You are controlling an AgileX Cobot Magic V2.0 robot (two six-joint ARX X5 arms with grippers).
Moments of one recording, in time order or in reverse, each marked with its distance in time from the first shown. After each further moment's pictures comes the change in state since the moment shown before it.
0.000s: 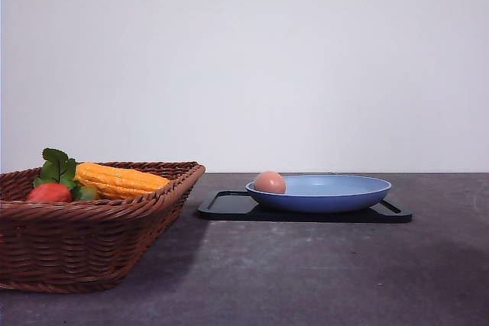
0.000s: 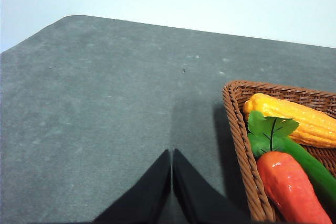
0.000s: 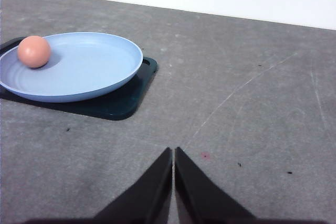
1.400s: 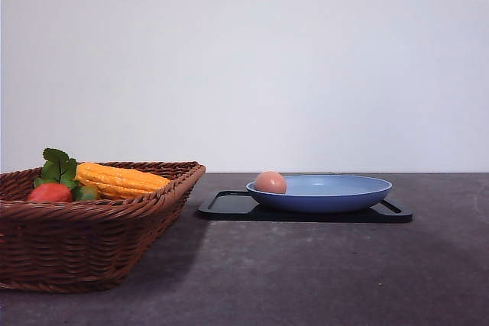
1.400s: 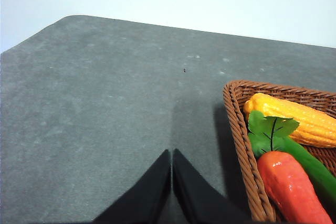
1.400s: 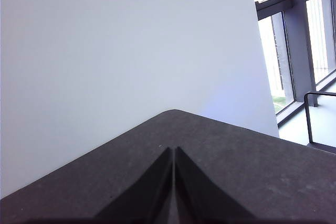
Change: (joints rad) left_arx 0.000 0.000 0.000 0.000 0.000 0.000; right_arx 0.584 -0.009 0.341 0.123 1.336 0.177
